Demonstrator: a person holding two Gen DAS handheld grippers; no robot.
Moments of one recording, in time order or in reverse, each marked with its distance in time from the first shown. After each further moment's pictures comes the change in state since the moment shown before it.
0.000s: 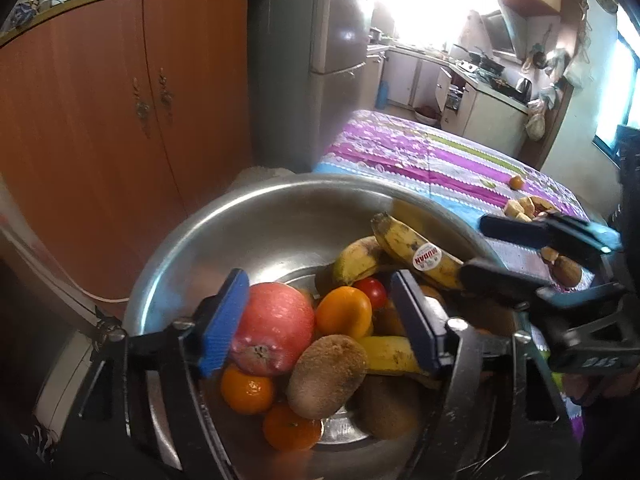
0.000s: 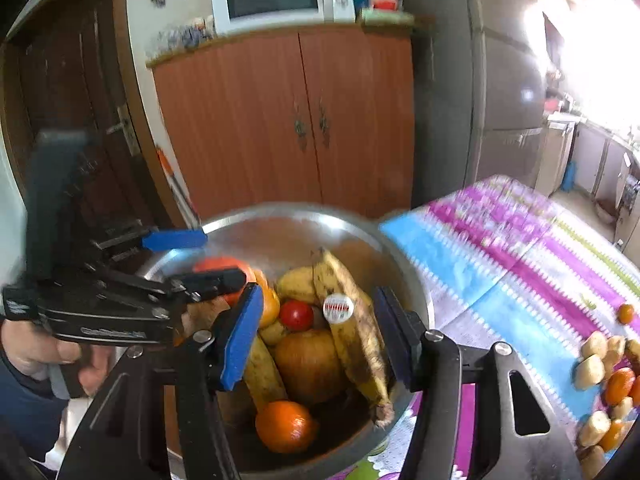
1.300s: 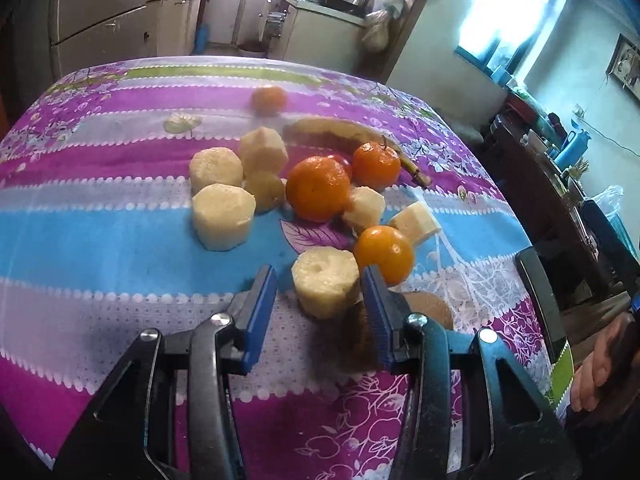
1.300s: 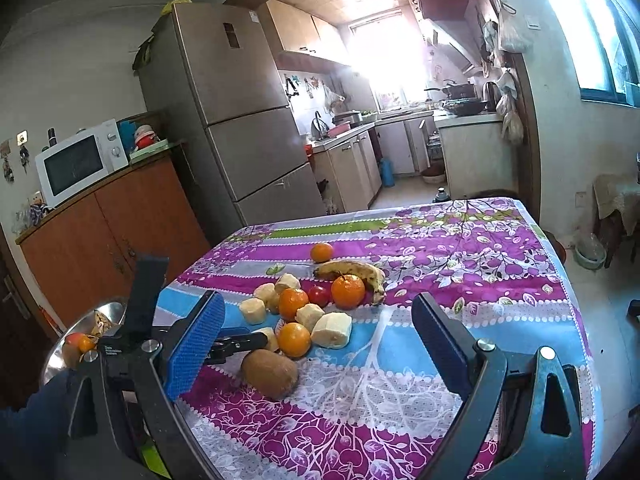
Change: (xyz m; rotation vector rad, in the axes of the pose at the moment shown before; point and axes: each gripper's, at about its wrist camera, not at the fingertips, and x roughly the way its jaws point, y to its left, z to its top) left arm 0.159 -0.301 0.002 0.268 0.263 -0.542; right arm -0.271 -0.212 -0.174 0.495 -0.309 -0.512
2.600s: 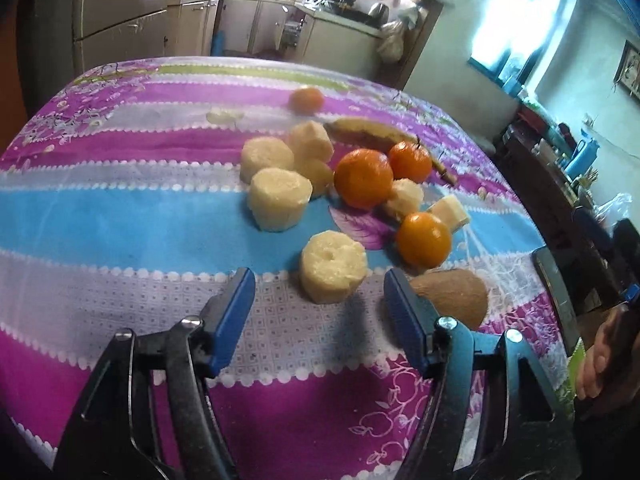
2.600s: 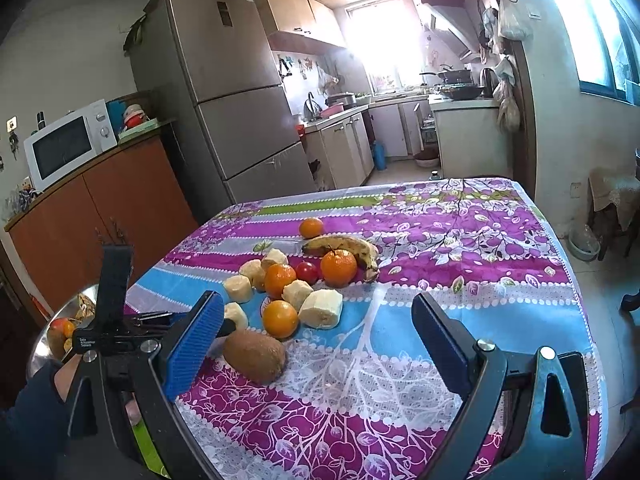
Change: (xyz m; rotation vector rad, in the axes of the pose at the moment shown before) left arm -0.008 0.025 -0.016 -0.020 -0.047 0.043; right arm 0.018 -0.003 -0.013 -0.010 0.070 -0.033
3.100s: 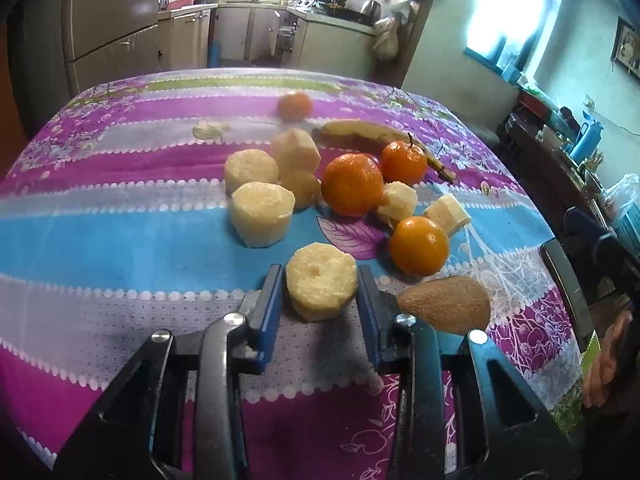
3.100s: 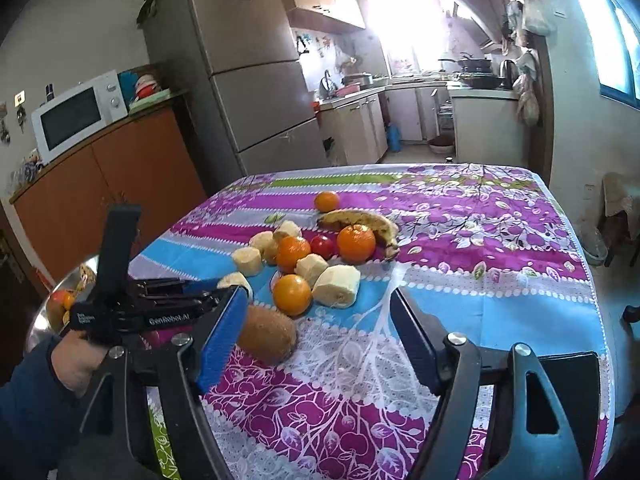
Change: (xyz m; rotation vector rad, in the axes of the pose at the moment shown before) left arm -0.004 -0.012 0.000 0.060 -0.031 0.035; right arm 0.017 0.013 -0.011 -0.060 0.083 0.033
